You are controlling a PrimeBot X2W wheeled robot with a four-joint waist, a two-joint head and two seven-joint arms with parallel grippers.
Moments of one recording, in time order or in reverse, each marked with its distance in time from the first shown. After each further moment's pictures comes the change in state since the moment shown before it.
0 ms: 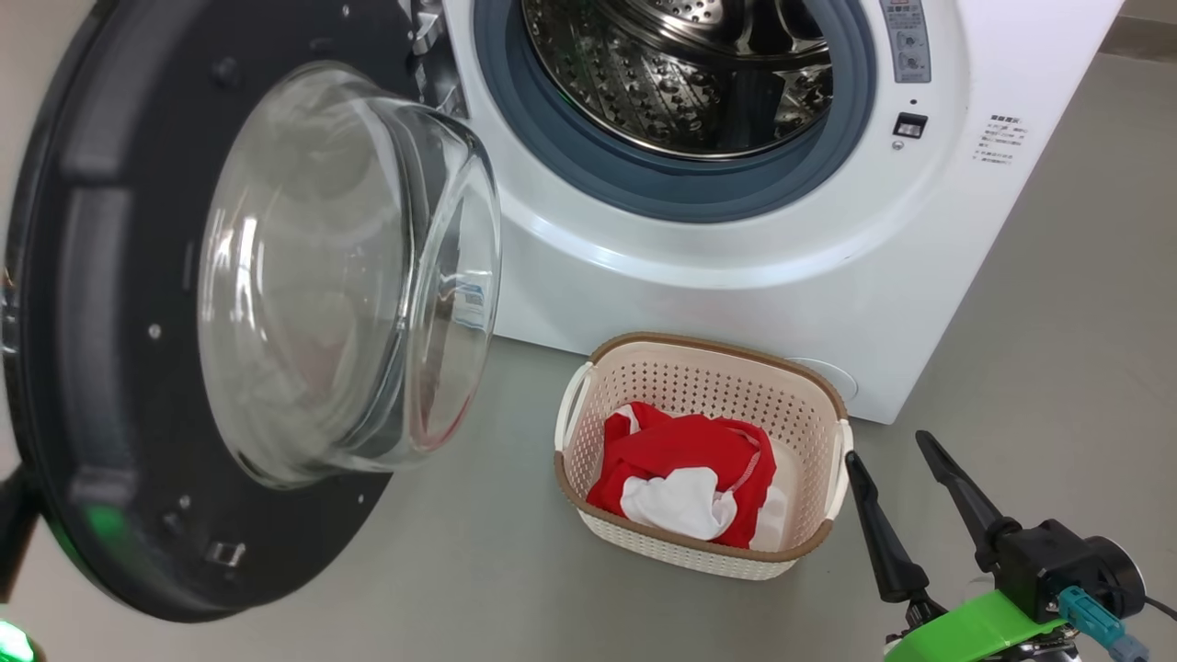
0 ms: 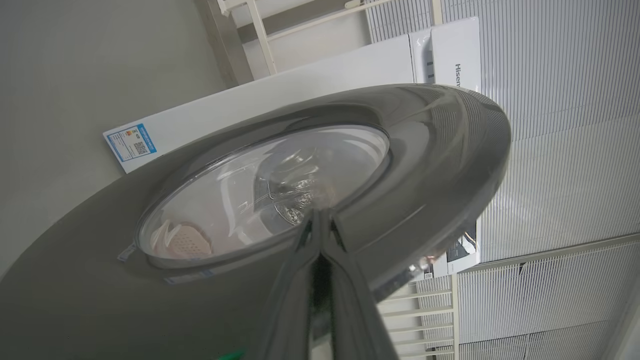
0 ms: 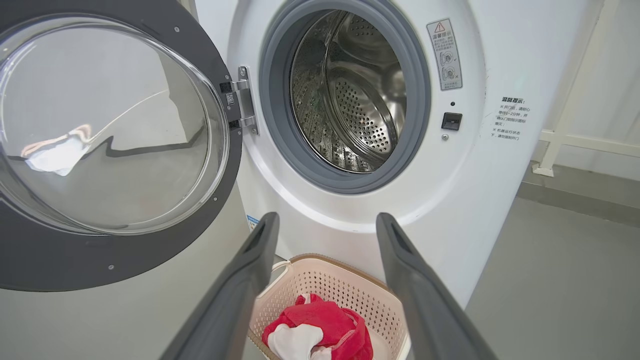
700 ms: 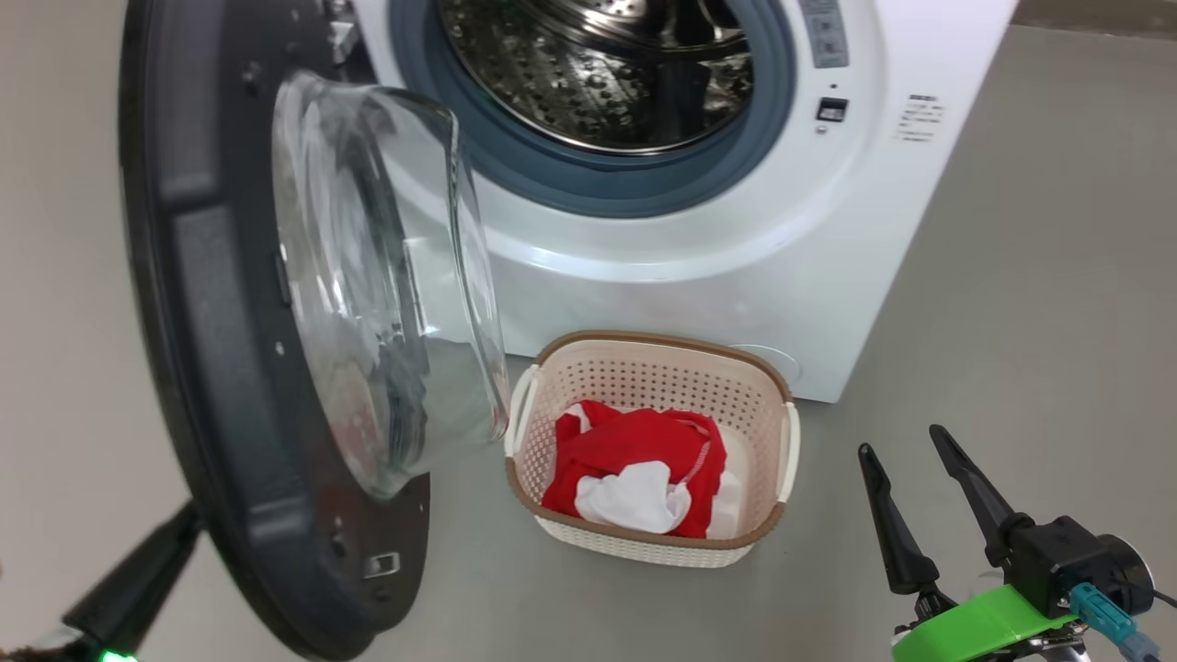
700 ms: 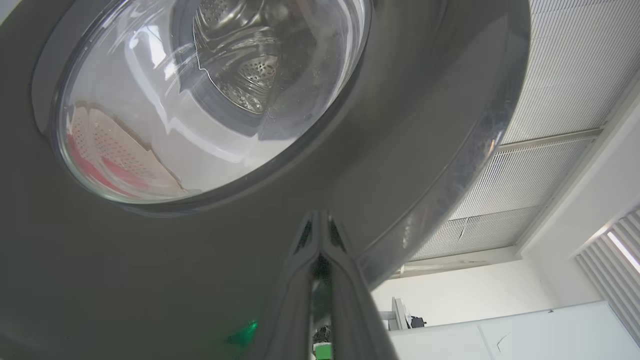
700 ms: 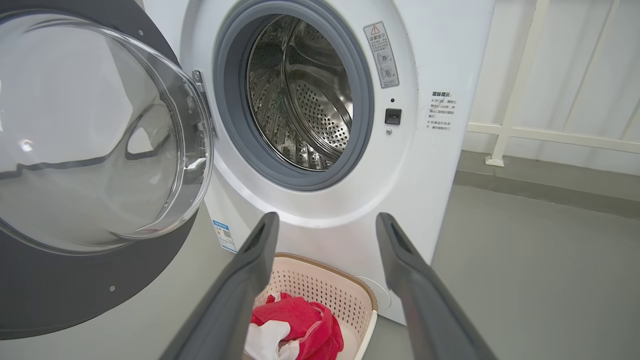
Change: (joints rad) left arm 0.156 -0.067 -0.080 -0.290 -0.067 0.032 0.136; right arm -0.016 0.000 -0.022 0.030 0.005 0.000 -0.034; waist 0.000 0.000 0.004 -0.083
